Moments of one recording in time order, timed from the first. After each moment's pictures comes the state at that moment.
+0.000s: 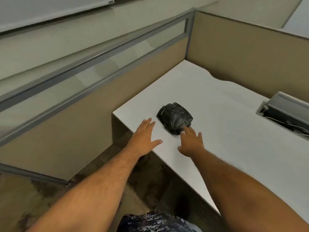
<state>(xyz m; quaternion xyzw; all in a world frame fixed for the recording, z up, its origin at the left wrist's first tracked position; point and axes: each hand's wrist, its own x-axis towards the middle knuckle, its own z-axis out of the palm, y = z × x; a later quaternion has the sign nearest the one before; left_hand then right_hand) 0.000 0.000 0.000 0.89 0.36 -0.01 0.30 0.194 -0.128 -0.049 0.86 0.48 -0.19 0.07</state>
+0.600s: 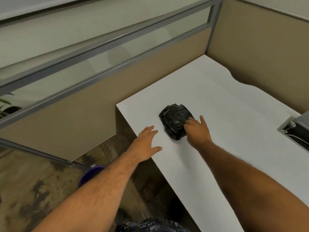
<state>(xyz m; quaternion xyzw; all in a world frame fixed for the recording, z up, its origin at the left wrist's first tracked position) 0.048 -0.018 -0.031 0.83 0.44 -0.05 0.35 0.307 -0.083 -0.074 0.77 0.64 -0.04 0.05</state>
